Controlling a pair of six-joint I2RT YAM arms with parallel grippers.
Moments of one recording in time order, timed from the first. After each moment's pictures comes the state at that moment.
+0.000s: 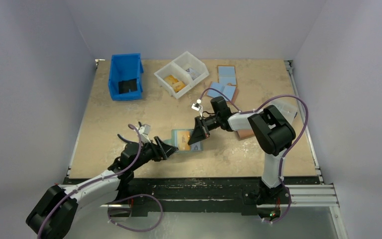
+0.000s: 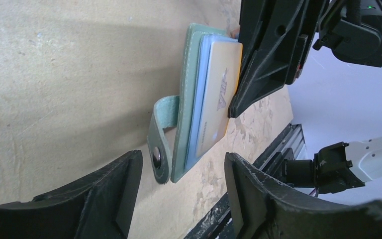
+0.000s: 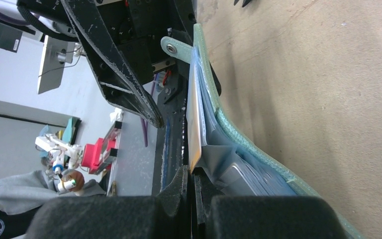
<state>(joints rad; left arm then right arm) -0.60 0.82 0.01 0.52 0.18 -0.89 0.53 1.94 0.95 0.25 -1.31 0.32</state>
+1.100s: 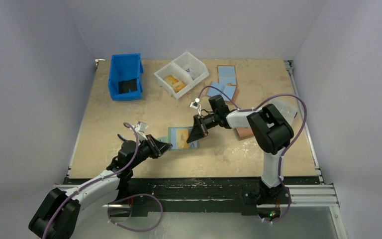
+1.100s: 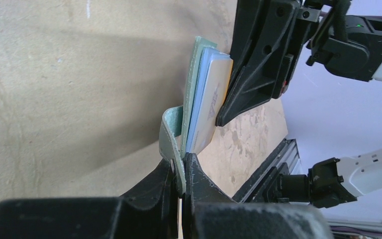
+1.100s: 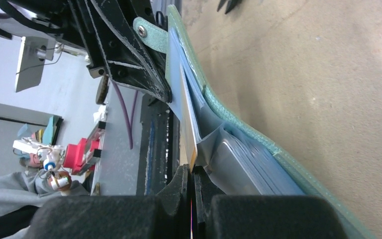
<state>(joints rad) -0.52 0.80 0.01 0.56 0.22 -0.91 0.53 1.95 1.01 0.16 -1.27 0.23</state>
